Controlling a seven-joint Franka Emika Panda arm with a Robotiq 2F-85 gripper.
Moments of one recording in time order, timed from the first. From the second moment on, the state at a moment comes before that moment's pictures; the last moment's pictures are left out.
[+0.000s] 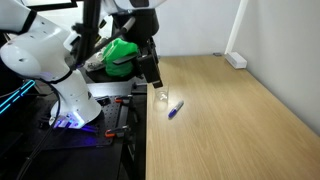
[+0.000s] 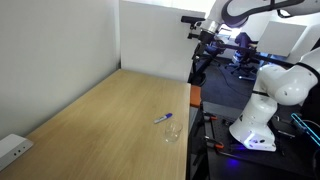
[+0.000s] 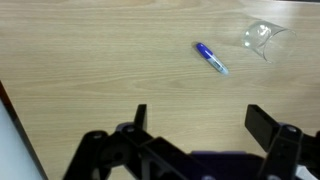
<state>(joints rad) -0.10 -0.69 -0.44 -2.62 -0.04 2.15 -0.49</state>
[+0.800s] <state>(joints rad) -0.08 -0.68 -0.41 -2.64 -0.02 2.21 -0.49</state>
